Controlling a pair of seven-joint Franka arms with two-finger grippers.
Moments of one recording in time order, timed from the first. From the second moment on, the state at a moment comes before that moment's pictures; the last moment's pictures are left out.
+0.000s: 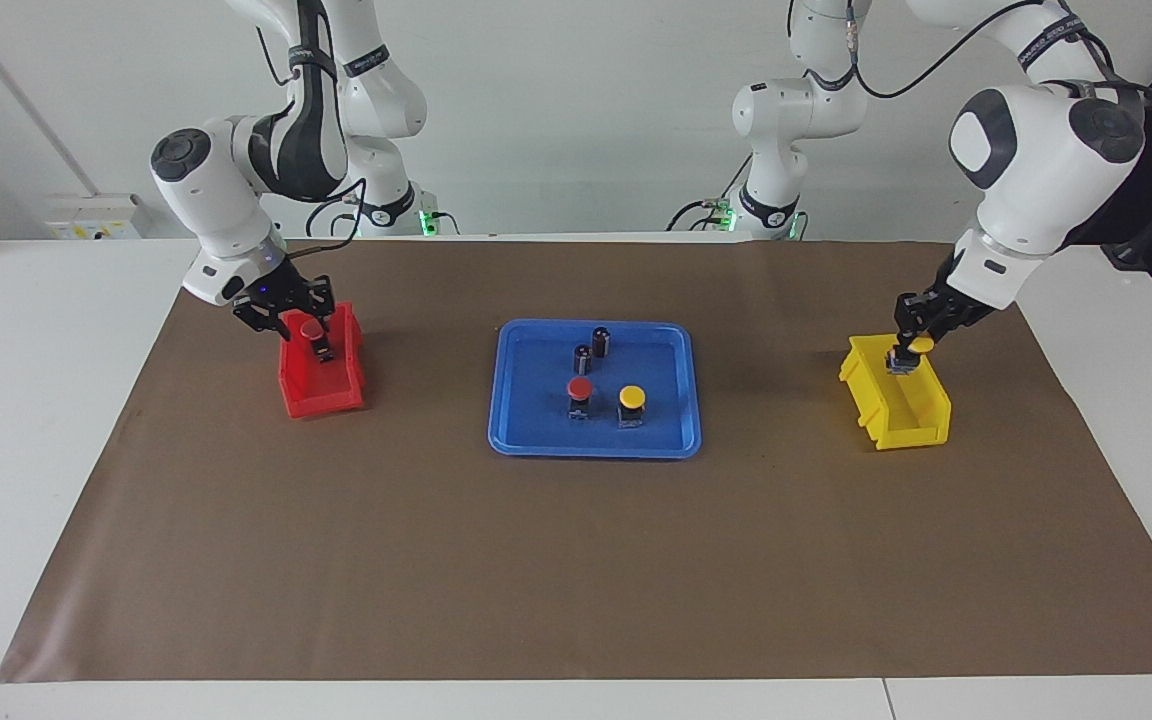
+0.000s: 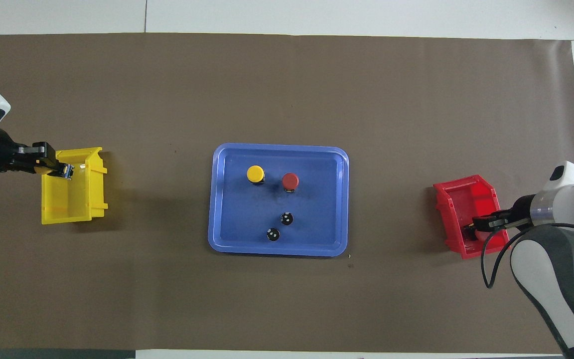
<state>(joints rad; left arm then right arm) 0.01 -0.02 -0.01 -1.93 -0.02 1.86 -0.03 -0.16 -0.23 0.05 -2.40 0.09 2.13 -0.40</state>
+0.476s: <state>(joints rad) 0.07 -0.03 -0.01 -2.07 -0.01 1.99 0.04 0.11 -0.09 0.08 -1.98 0.10 1.93 0.11</state>
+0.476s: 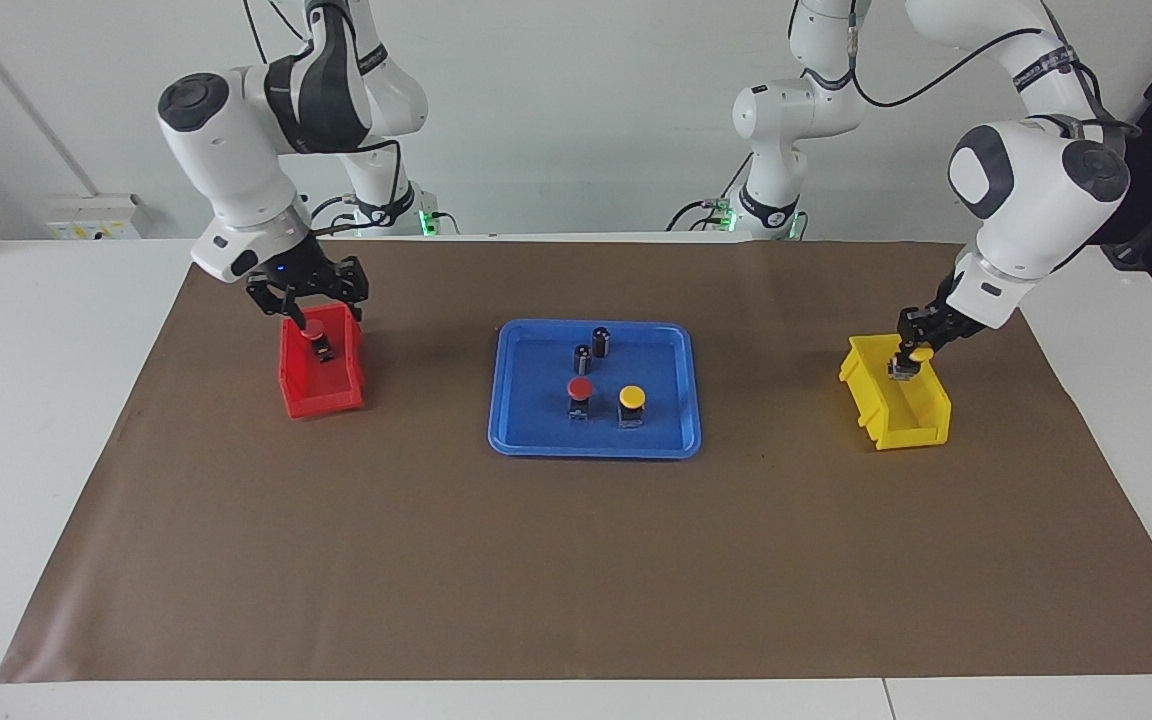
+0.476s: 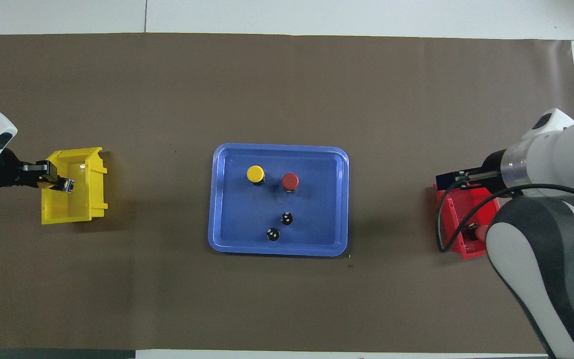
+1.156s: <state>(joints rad) 0.08 -0.04 -0.01 -2.23 -0.01 2.12 0.03 0.48 0.38 0.08 -1.61 -0.03 2.07 0.58</state>
